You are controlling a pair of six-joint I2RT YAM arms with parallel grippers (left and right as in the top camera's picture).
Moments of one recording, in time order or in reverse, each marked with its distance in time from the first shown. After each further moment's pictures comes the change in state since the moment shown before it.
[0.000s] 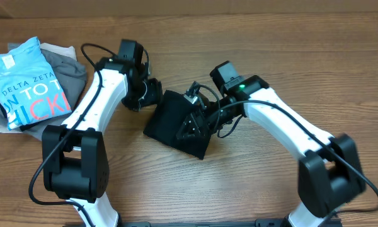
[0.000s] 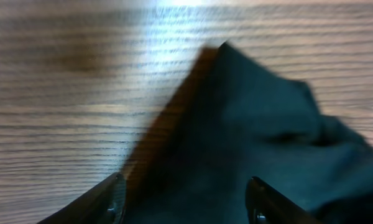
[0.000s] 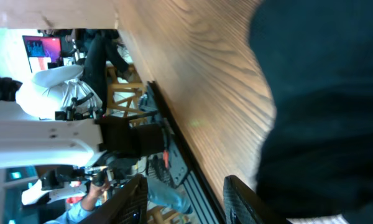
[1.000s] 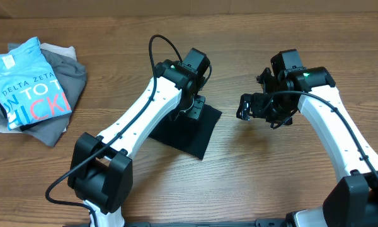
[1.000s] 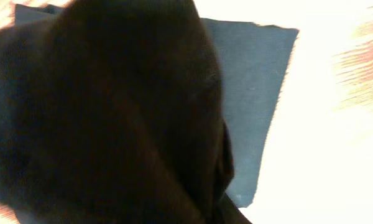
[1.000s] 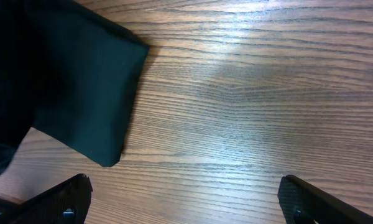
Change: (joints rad) left arm -0.385 0.006 0.186 -0.228 -0.194 0.090; right arm -0.332 -0.214 -0.002 -0.258 0.712 0.146
